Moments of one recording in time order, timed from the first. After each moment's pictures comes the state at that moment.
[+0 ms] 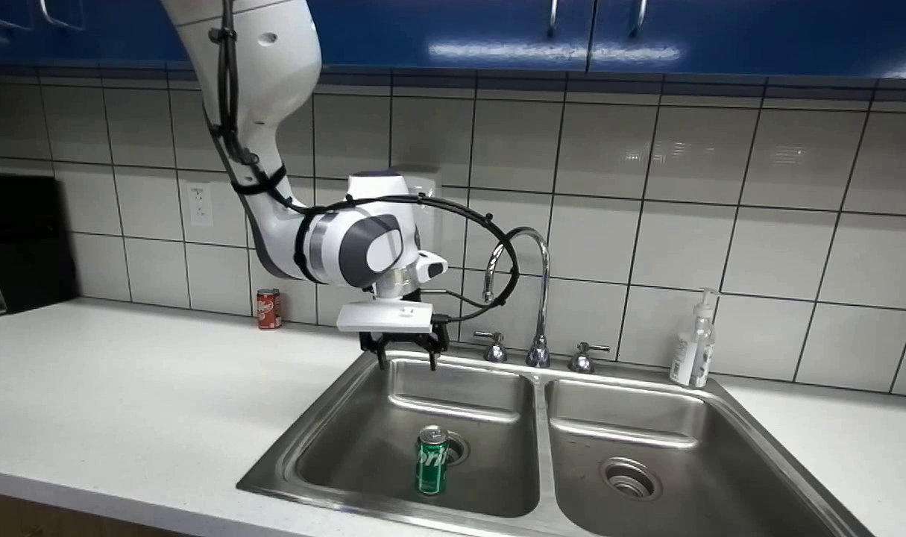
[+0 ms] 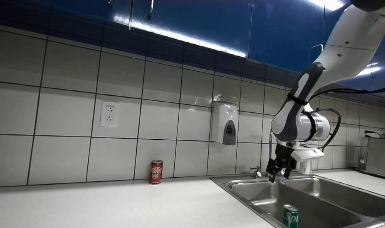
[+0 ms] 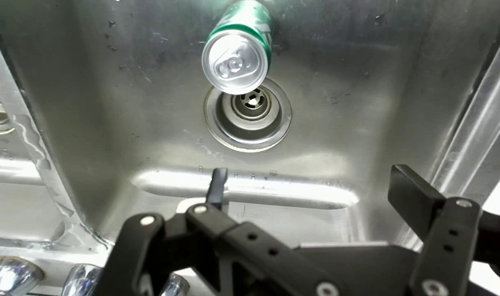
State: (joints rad) arm -0.41 0.26 0.05 -2.36 -0.07 2.92 -0.37
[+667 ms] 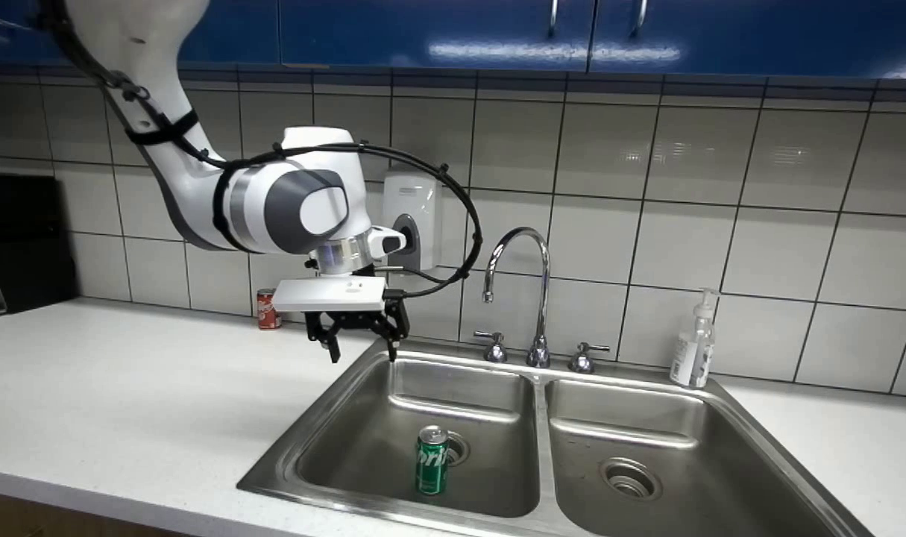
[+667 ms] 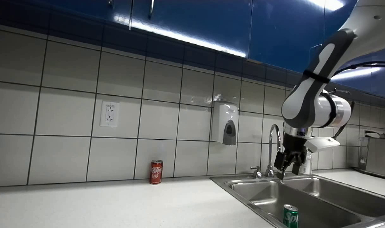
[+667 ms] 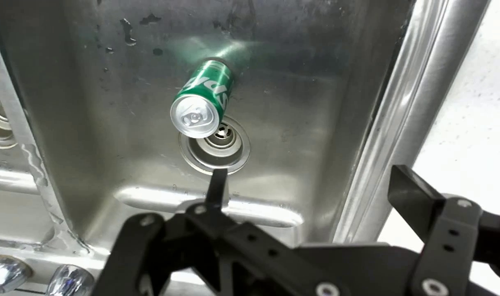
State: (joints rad) arm -0.25 -0.05 -0.06 -2.62 -0.08 2.84 -0.37
